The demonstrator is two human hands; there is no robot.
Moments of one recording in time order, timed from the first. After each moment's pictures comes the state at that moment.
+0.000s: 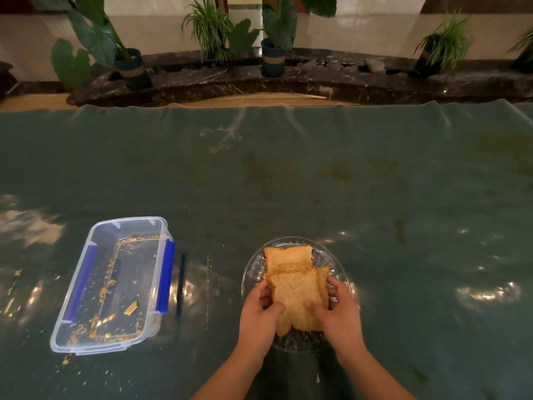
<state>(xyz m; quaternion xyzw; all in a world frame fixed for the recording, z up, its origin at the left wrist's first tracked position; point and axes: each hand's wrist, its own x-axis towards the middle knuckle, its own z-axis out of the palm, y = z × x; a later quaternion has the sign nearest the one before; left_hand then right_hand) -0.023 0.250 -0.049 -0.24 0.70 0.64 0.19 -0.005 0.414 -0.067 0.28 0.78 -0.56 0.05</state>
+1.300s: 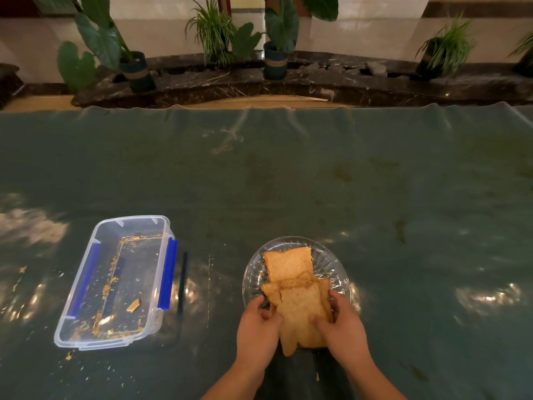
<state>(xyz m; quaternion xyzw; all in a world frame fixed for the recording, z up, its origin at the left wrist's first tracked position) -0.001 0.252 -0.024 -0.27 0.75 0.56 0.22 0.012 0.418 -0.059 0.27 0.83 -0.47 0.12</state>
